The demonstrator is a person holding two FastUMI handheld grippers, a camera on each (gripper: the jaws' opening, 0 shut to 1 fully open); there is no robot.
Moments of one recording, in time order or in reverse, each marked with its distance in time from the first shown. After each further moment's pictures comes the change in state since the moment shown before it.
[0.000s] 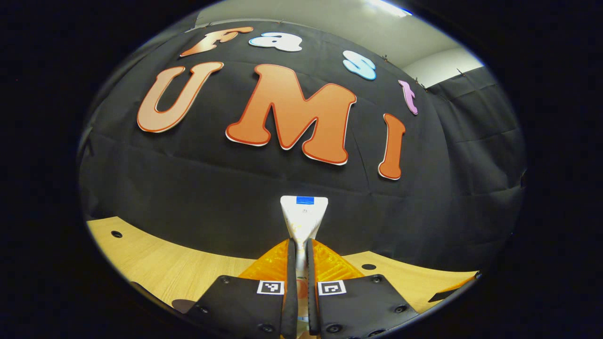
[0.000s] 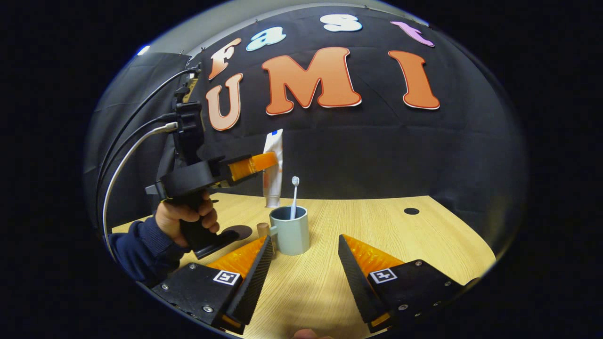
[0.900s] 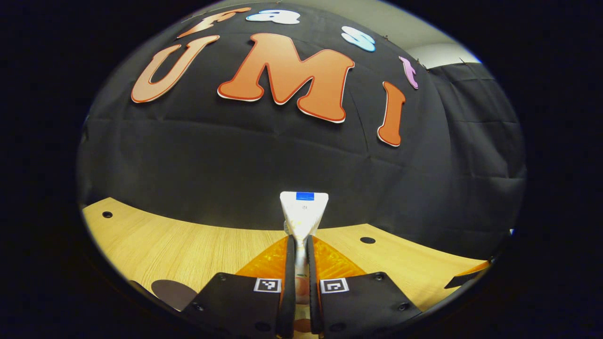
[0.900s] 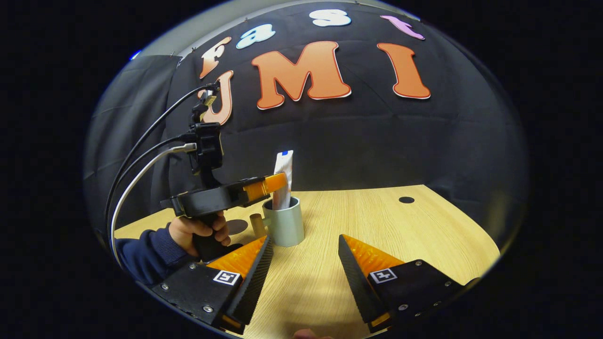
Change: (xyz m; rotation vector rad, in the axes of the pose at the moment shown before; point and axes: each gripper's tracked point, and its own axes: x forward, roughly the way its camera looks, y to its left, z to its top) left arm 0.003 -0.004 -0.073 -0.003 0.188 -0.005; right arm -0.005 -0.010 -0.012 0.044 0.033 -0.020
